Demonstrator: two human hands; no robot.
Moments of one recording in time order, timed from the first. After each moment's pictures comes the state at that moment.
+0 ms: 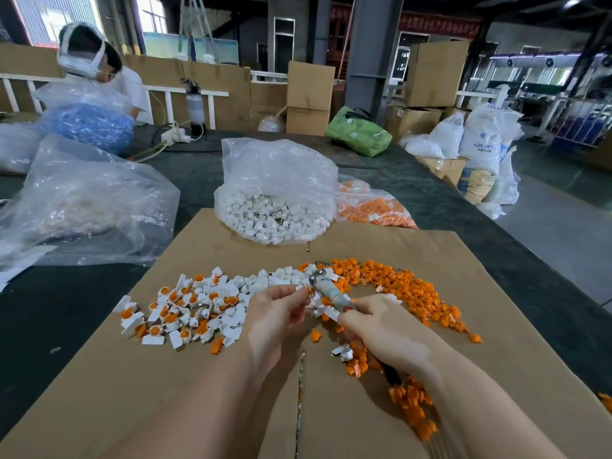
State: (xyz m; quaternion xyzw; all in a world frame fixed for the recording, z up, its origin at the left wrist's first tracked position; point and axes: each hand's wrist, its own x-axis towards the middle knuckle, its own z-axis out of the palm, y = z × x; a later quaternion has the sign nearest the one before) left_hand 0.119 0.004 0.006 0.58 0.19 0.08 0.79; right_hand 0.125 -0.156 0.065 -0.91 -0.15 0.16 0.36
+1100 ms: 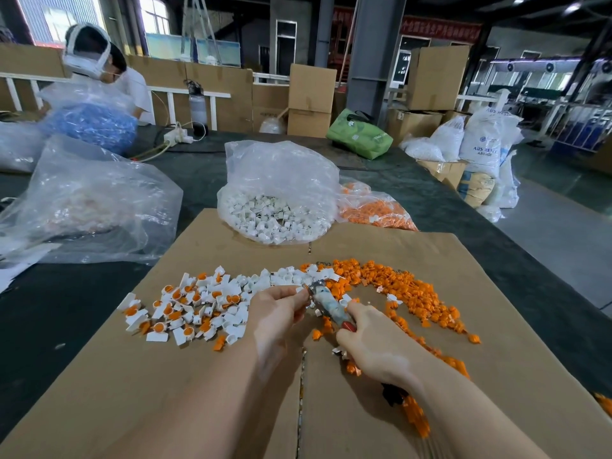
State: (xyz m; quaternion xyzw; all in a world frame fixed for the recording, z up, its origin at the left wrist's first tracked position) left_hand 0.120 0.000 0.010 0.59 0.24 0.09 0.77; right_hand 0.114 -0.148 0.056 -0.94 -0.19 0.14 0.26
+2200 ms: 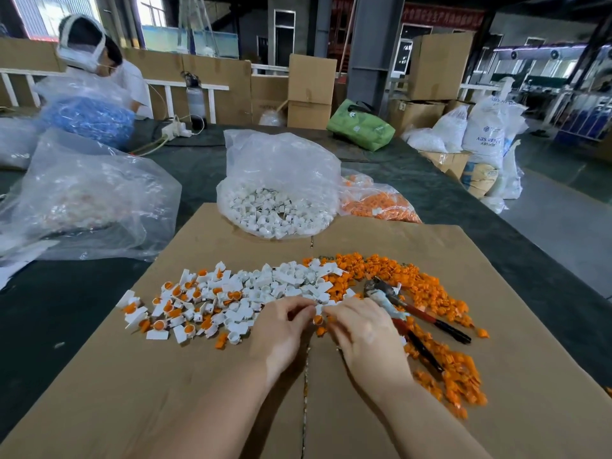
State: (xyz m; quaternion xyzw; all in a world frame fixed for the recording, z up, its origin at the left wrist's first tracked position) left_hand 0.107 0.005 -0.016 0.82 0.11 0.10 0.55; right_hand 0.124 -0.142 -0.008 -0.88 -0.32 -0.24 0.24
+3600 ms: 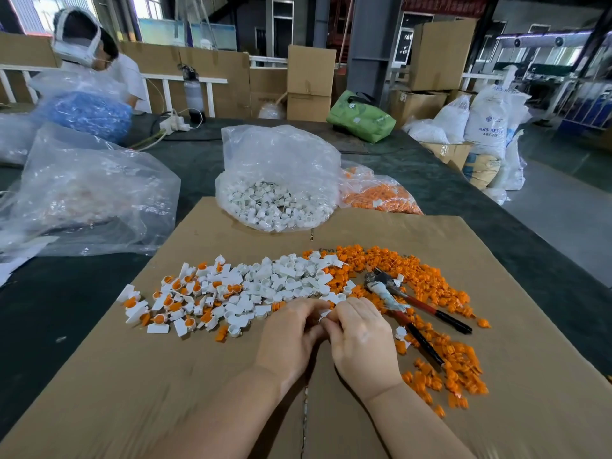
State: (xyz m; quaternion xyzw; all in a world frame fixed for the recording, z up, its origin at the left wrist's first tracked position) left_hand 0.091 -0.007 -0.019 0.90 0.00 0.14 0.41; right_hand 0.114 -0.131 -0.016 -0.87 -0.29 -0.29 0.27
